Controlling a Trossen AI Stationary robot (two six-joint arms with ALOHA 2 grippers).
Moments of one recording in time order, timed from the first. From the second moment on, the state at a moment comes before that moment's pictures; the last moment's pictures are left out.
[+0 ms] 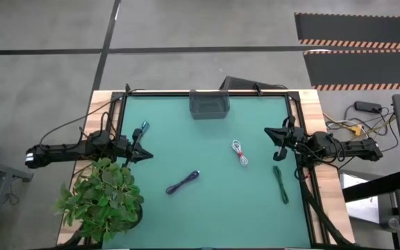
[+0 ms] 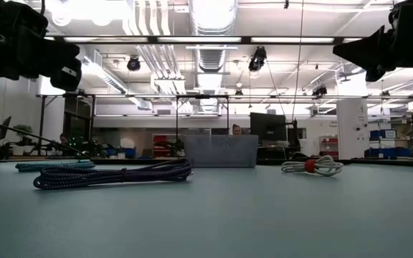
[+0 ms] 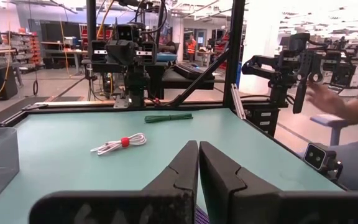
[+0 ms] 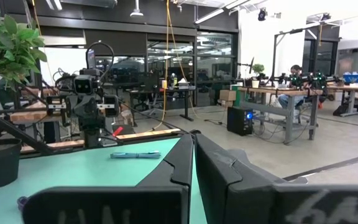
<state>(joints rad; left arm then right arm) 0.11 0.13 0.01 0.12 0.31 -0.05 0.05 0.02 0.01 0.21 0.39 -0.09</state>
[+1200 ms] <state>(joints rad) 0.10 0.15 0.01 0.43 0.29 -0.25 0.05 0.02 0.01 0.21 0.39 0.20</state>
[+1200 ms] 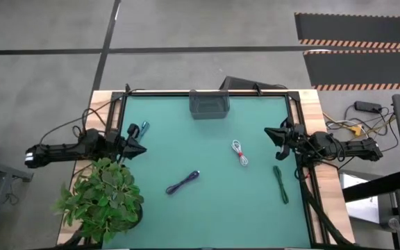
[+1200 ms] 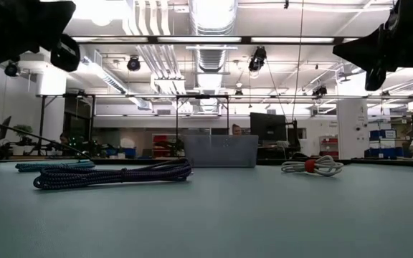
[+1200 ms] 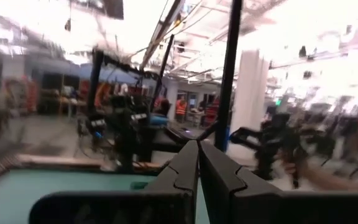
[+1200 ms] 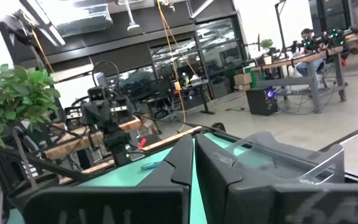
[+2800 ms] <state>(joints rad) 0.10 0.22 0.03 0.52 -0.12 0.29 0.05 0.74 0.28 0.36 0.39 0.28</state>
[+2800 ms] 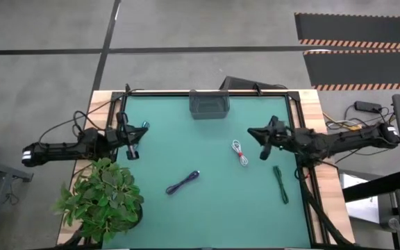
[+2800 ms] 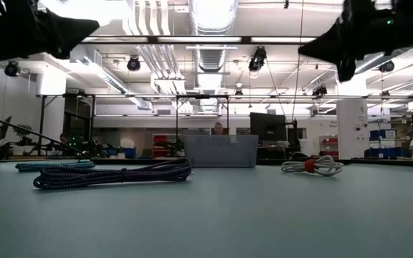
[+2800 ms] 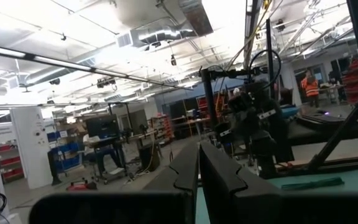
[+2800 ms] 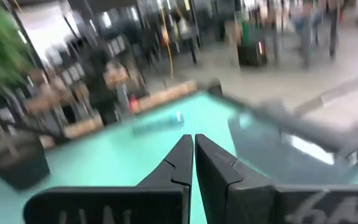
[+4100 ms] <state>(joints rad) 0.10 0.24 0.04 0.52 -0.22 0.24 0.05 1.40 0.93 -0.80 0.16 0.90</state>
